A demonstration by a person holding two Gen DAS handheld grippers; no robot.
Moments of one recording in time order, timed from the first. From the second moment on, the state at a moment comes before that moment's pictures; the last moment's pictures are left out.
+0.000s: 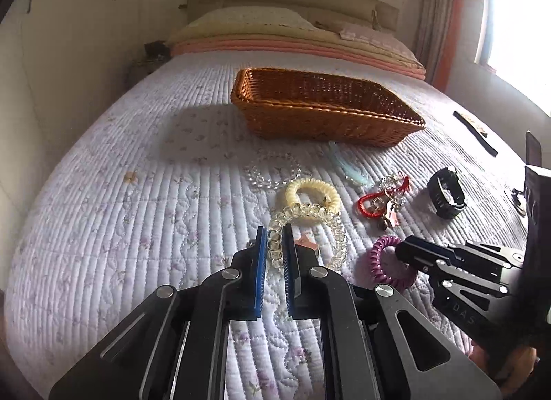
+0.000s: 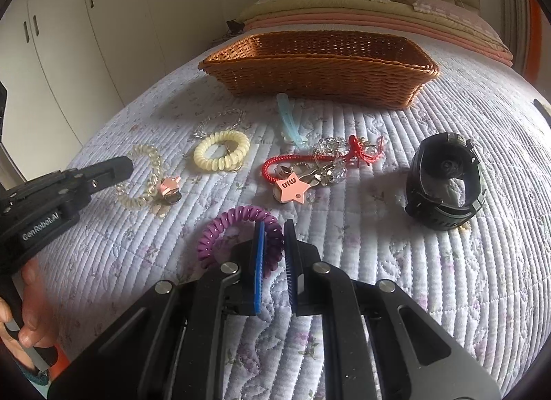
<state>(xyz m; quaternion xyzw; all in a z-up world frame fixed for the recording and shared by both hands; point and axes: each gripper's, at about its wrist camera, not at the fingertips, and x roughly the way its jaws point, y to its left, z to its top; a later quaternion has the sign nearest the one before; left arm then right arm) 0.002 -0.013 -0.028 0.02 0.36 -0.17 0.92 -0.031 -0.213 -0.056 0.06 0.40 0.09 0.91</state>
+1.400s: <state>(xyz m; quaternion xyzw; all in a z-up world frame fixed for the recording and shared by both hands) 0.199 -0.110 -0.003 0.02 0.36 -0.20 0.91 0.187 -0.285 -0.015 0.08 0.44 0.00 0.90</state>
